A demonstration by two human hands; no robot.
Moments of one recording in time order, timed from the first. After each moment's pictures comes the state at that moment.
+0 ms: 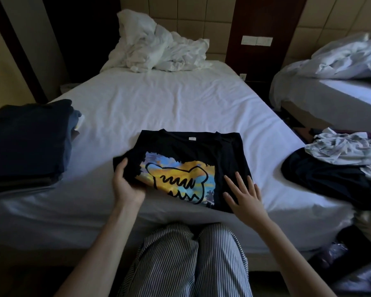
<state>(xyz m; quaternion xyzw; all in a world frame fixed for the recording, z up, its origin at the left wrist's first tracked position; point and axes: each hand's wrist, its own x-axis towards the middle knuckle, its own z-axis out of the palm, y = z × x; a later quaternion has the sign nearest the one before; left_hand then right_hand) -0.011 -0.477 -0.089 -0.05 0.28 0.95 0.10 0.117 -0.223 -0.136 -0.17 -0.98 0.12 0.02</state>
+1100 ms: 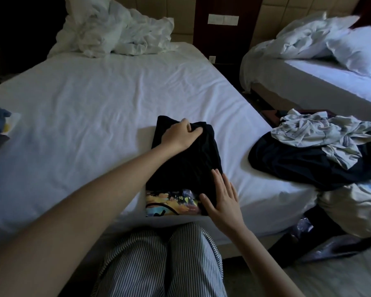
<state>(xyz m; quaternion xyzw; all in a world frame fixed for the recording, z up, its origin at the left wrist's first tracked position) -0.061 -0.258 -0.055 0.29 0.90 0.33 0.04 0.136 -0.210 -0.158 -0.18 -0.94 0.24 0.17</state>
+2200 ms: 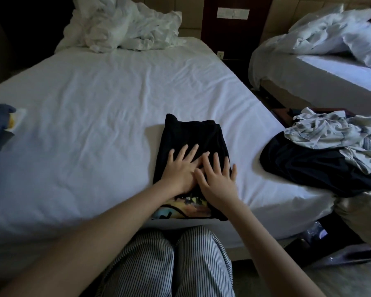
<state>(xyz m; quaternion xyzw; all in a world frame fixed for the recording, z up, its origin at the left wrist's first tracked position) -0.024 -0.298 -0.124 0.45 0.89 0.00 0.00 0.075 -0.214 -0.114 -0.23 -0.96 0.16 0.07</state>
